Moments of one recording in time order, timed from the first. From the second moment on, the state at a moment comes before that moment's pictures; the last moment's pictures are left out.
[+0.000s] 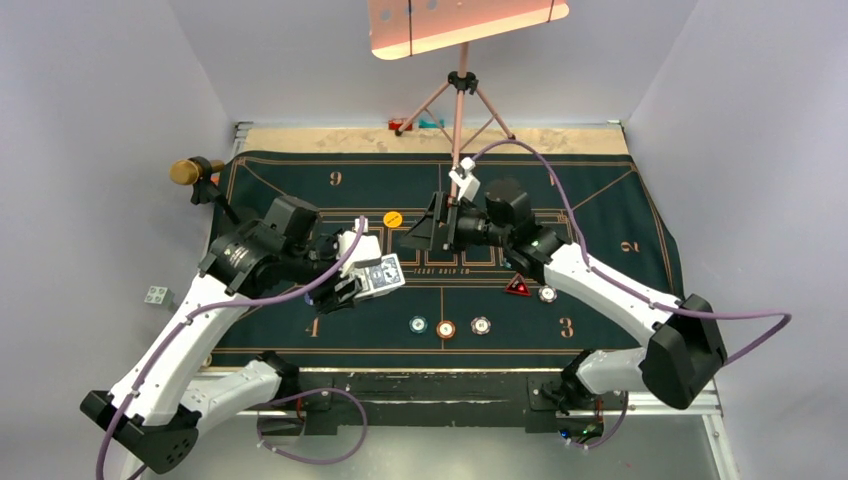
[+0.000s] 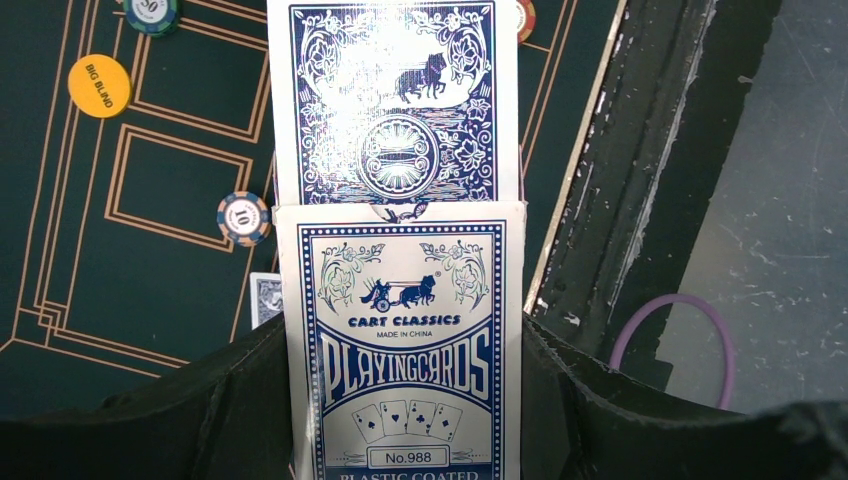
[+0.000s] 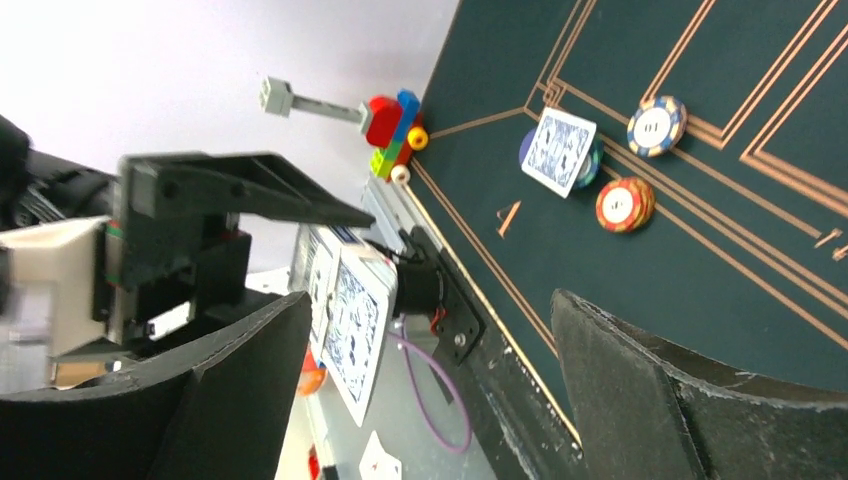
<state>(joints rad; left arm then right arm) -0.52 0.98 1.18 -1.18 0.47 0.61 0.68 1.31 0.98 0.03 -0.52 0.89</state>
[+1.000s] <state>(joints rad) -0.52 1.00 1.18 -1.14 0.44 0.60 0.82 1.46 0.98 0.16 -0.63 0.99</state>
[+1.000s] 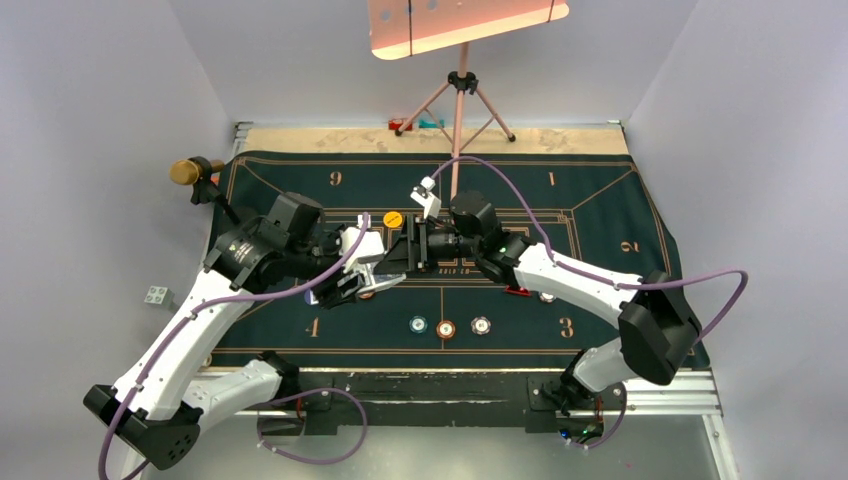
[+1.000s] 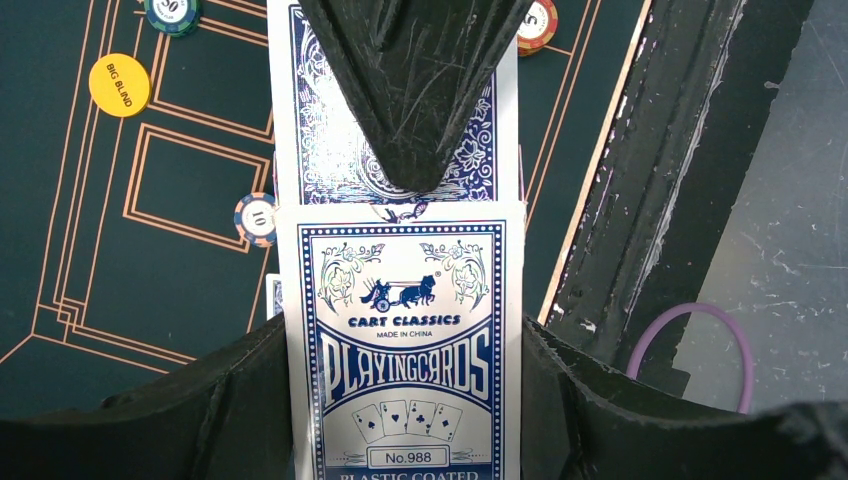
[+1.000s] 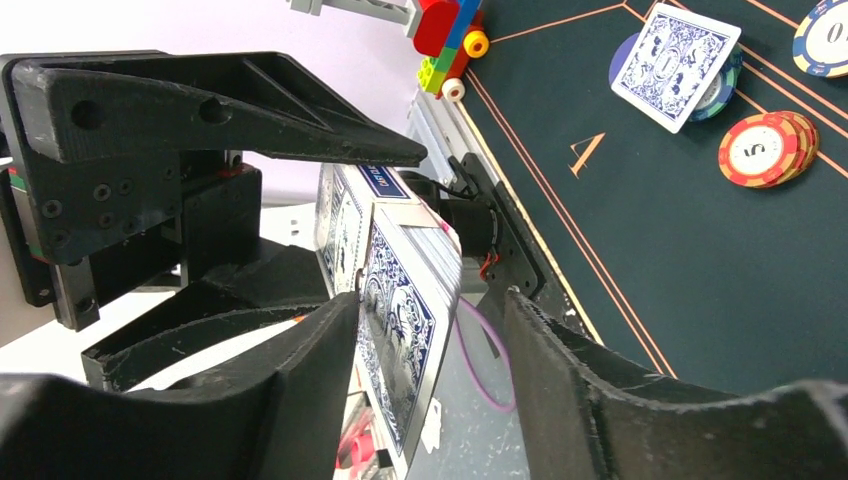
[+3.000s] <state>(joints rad) -0.52 0.99 1.18 -1.10 0.47 0.54 0.72 1.33 1.02 -0.07 -0.61 0.86</state>
